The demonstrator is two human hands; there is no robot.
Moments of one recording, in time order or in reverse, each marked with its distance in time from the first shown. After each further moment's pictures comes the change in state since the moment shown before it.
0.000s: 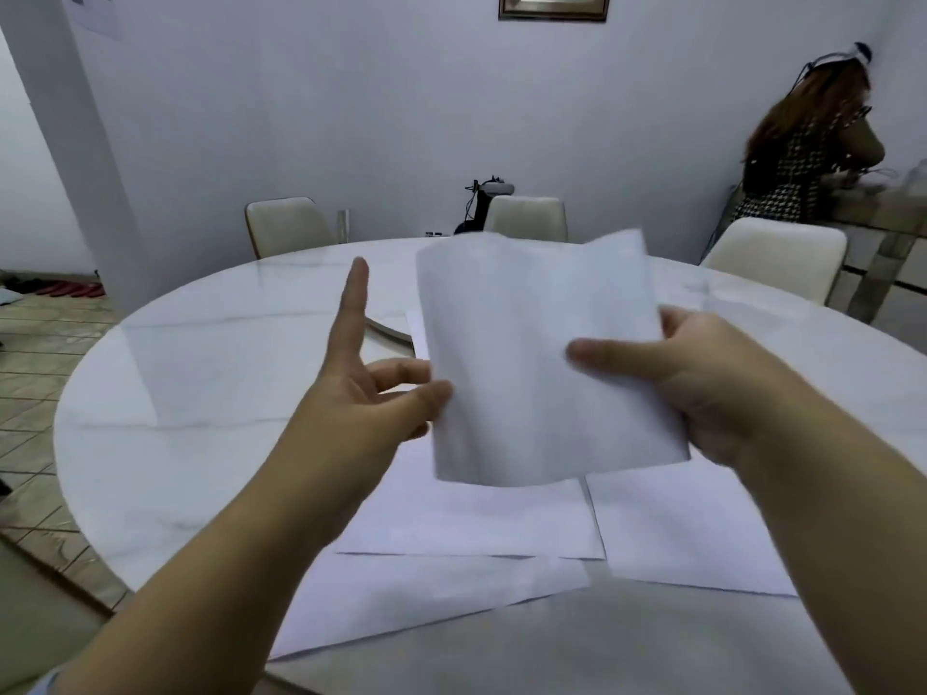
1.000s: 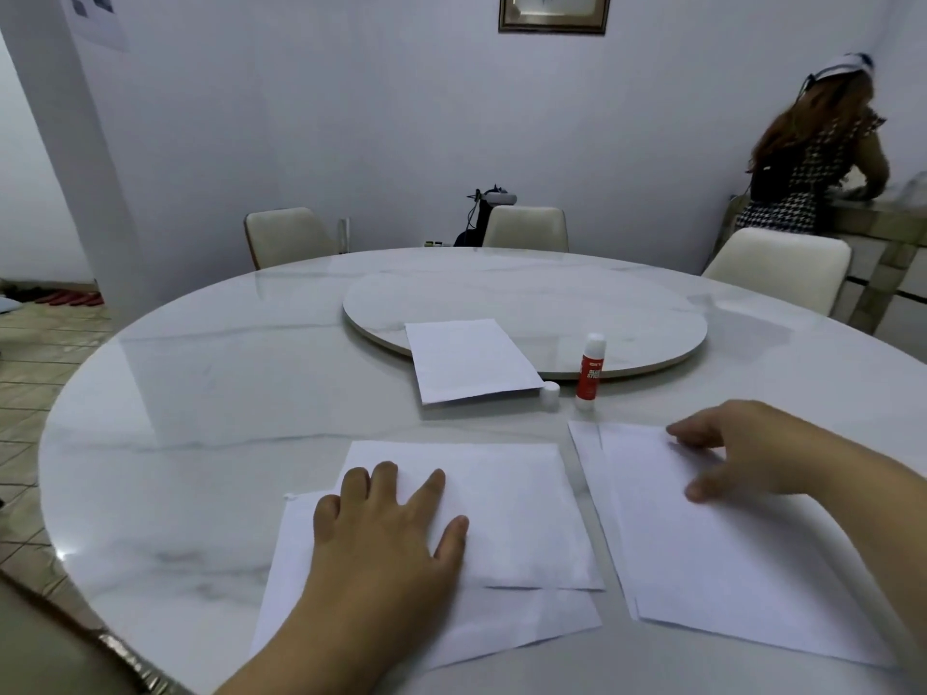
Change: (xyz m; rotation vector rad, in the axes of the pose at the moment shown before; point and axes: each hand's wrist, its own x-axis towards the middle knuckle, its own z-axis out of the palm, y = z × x) left_hand -0.020 -0.085 0.017 1.368 -0.080 -0.070; right_hand 0.056 0.072 -0.109 -1.300 -0.122 0.252
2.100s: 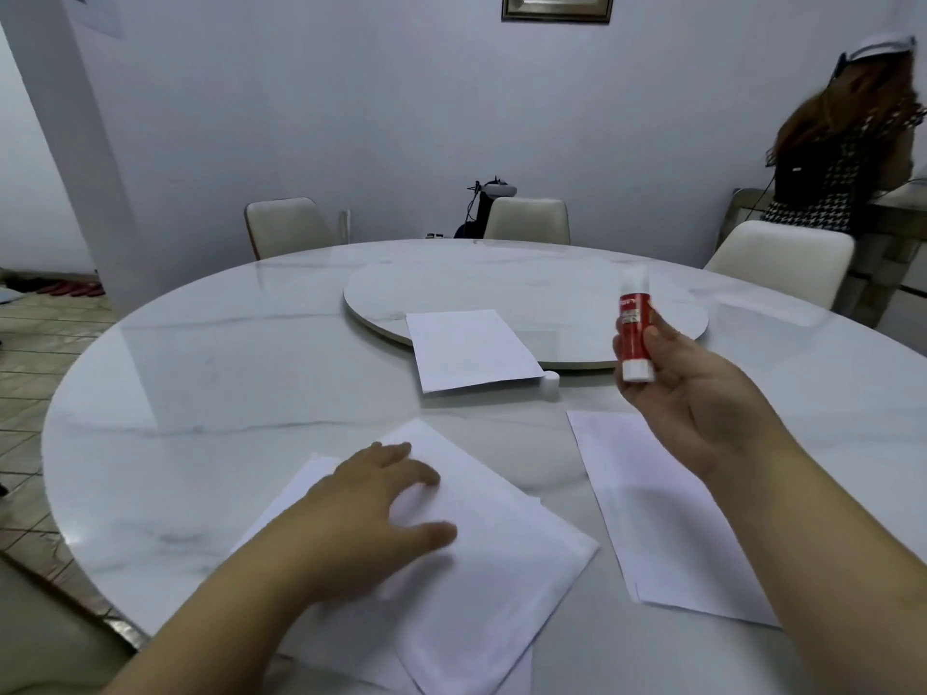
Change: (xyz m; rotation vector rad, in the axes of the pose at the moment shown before) left_hand 0.014 -0.030 -0.028 -0.317 -0.320 0.106; right_hand -0.013 -0.081 0.009 2.053 0.142 -0.338
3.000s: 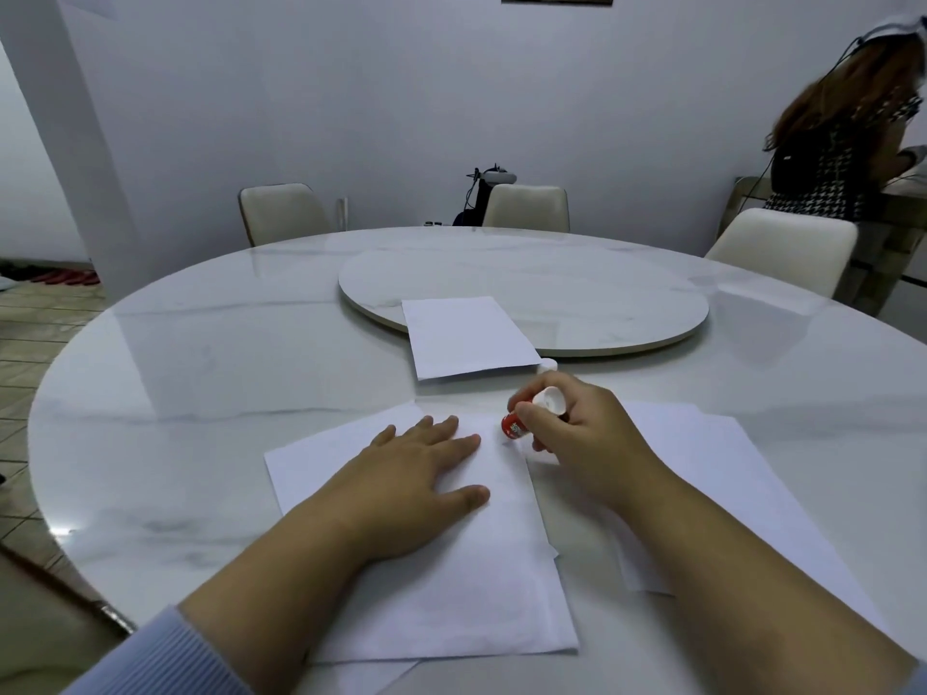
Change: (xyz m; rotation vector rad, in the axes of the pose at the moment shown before) left_hand 0.043 0.011 0.024 0.136 -0.039 0.203; right_hand -0.022 0.063 0.015 -1.150 -0.198 -0.139
